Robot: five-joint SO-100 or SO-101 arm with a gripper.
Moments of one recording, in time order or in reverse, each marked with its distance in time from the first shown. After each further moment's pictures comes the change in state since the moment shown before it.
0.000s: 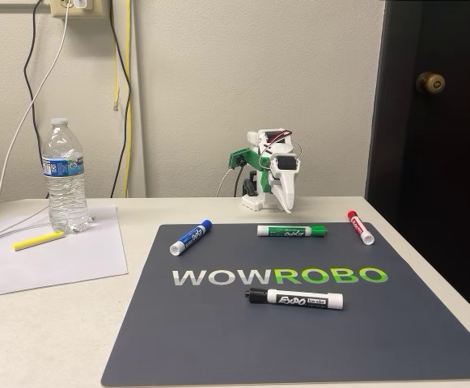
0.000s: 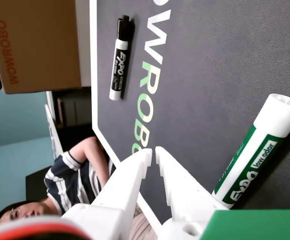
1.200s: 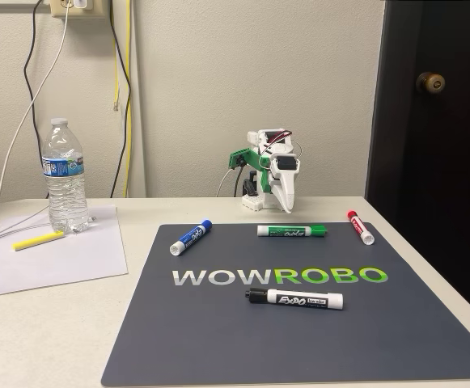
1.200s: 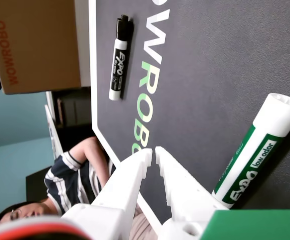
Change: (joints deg) arm 0.1 0.0 0.2 0.0 0.0
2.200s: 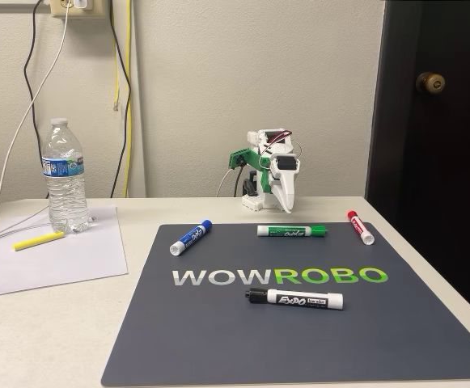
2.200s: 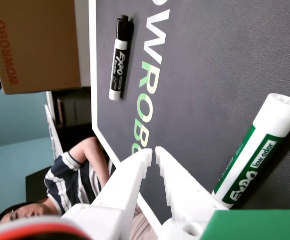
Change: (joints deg) arm 0.0 0.0 0.0 0.0 0.0
